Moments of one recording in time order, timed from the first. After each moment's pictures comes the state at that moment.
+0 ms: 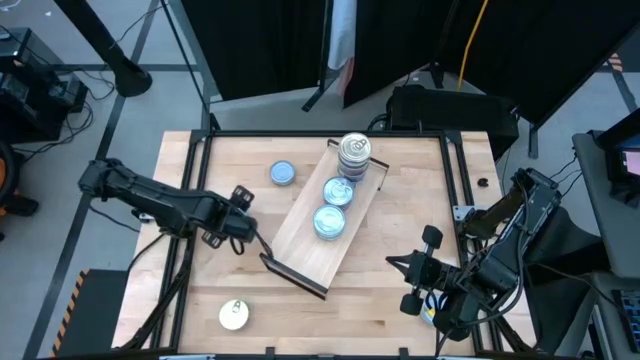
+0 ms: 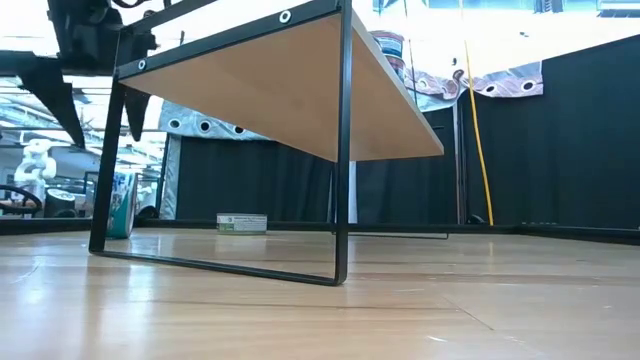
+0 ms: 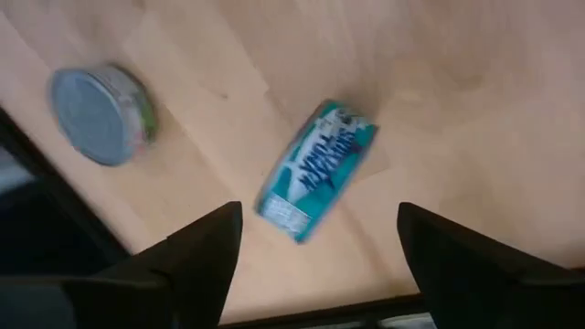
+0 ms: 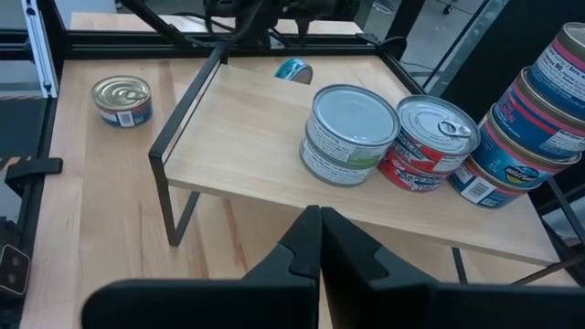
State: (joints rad) left arm -0.25 1.26 0.94 -1.25 -0.34 0.35; right arm 0.87 1.51 1.50 -1.15 0.99 0.96
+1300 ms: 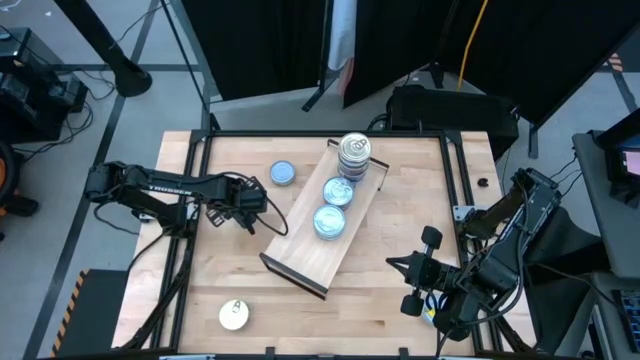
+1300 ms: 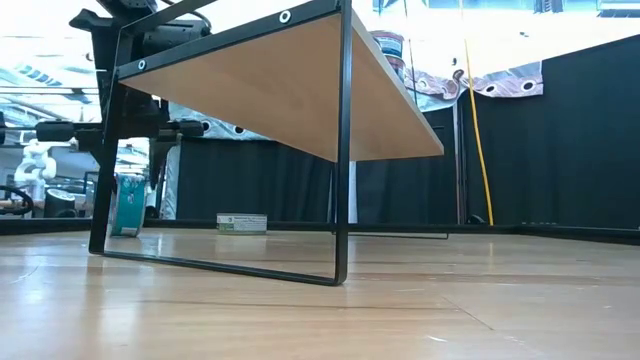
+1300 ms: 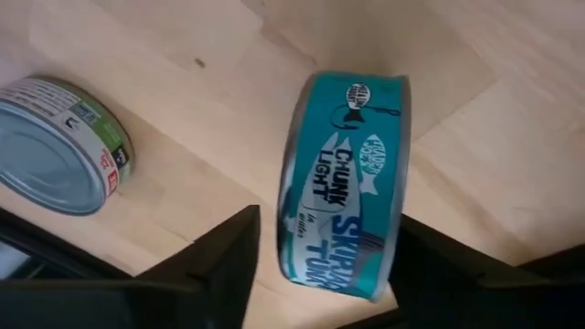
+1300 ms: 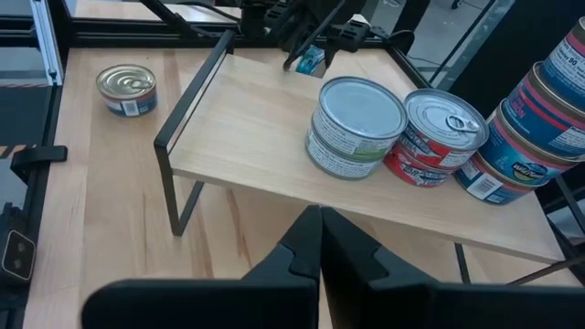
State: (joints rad) left arm 0.08 1.32 0.78 -1.01 -0.35 0.98; right arm 0.87 1.51 1.50 -1.16 0.97 0.94
